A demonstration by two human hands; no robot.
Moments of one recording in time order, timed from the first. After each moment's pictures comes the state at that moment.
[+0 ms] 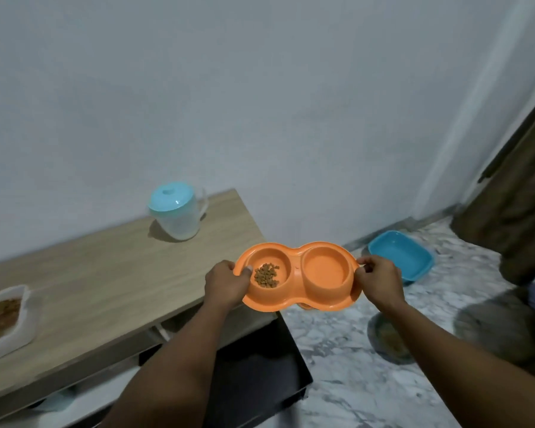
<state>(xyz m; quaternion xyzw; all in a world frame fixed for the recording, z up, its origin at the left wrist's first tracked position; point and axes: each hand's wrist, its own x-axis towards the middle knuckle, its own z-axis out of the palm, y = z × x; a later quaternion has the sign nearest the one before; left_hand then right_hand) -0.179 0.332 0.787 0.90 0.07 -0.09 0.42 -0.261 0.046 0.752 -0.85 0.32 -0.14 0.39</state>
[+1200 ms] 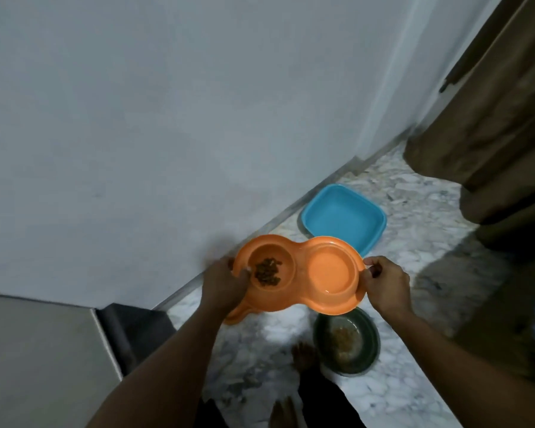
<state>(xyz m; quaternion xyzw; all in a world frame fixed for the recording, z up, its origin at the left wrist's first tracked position) 0.072 -0.143 0.532 0.92 -0.07 -0.24 0.30 -0.096 -0.394 0.486 -0.78 0.49 -0.06 0.37</state>
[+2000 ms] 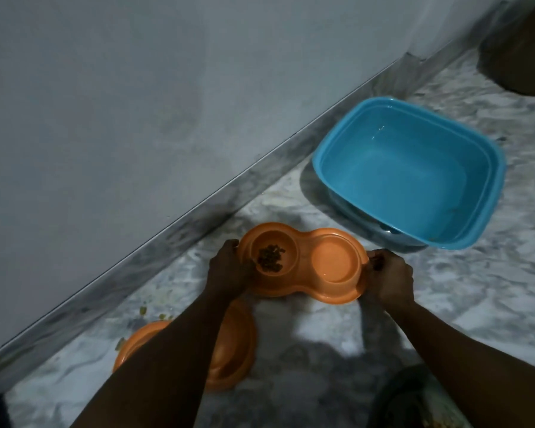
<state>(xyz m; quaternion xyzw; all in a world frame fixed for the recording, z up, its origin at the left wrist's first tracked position) 0.221 -0.276 -0.063 0.90 -0.09 -0.28 0.32 0.041 -0.504 -0.090 -0.76 0.54 -0.06 0.37</state>
